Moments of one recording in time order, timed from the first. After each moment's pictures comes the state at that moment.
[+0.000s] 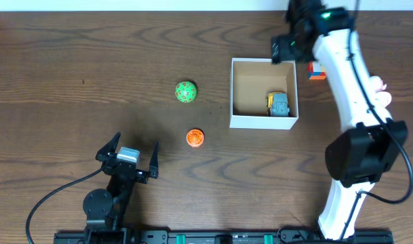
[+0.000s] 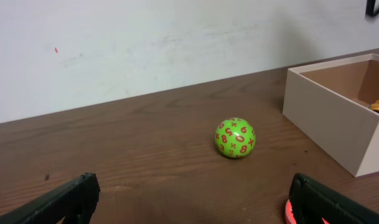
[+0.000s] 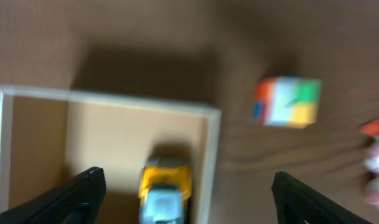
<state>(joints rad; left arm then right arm) -0.02 0.01 0.02 -0.10 0.23 0.13 0.15 2.08 2.13 -1.21 0.09 0.10</state>
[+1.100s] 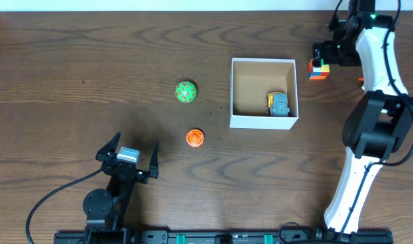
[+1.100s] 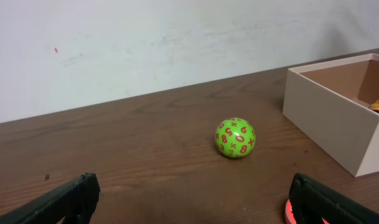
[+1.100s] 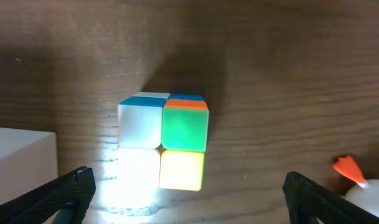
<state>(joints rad) -0.02 0.01 0.02 -0.10 0.23 0.13 -0.15 2.38 2.17 -1.12 -0.04 -0.14</state>
